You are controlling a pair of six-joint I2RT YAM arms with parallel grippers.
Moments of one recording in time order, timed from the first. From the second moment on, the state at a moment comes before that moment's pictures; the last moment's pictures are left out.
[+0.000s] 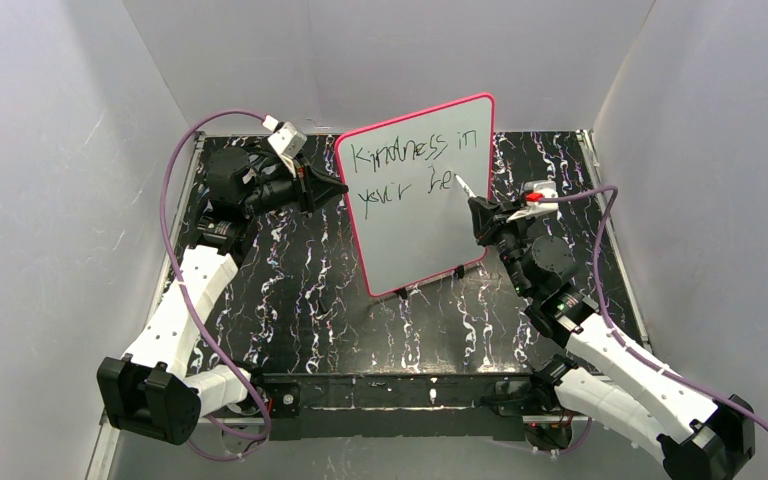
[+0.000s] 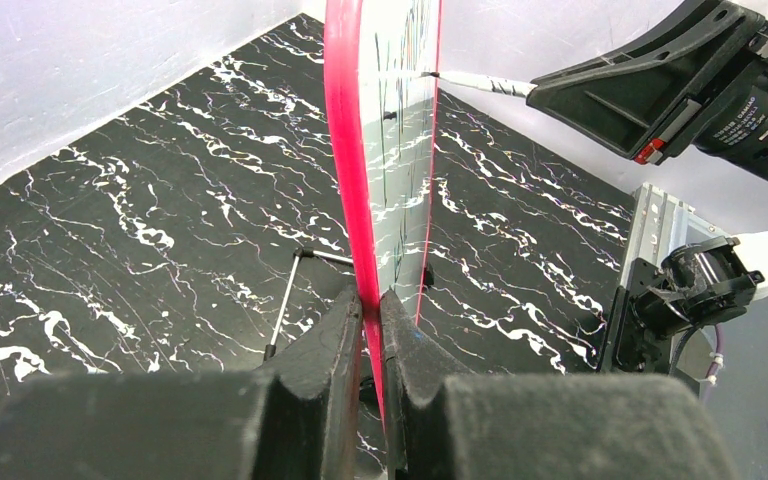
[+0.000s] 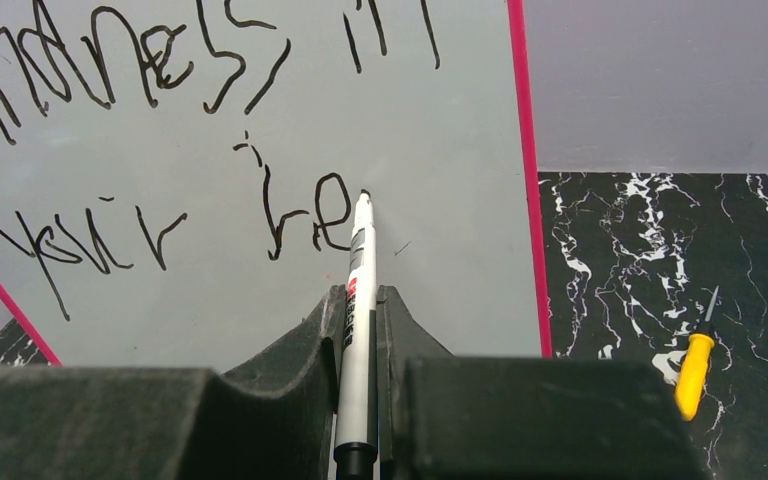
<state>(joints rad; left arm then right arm) -0.24 1.16 1.09 -0.05 0.83 -0.13 0.69 0.78 0.59 0.32 0.35 0.21</state>
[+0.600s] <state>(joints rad) -0.24 1.16 1.09 -0.05 0.83 -0.14 0.69 0.75 0.56 0.27 0.32 0.26</state>
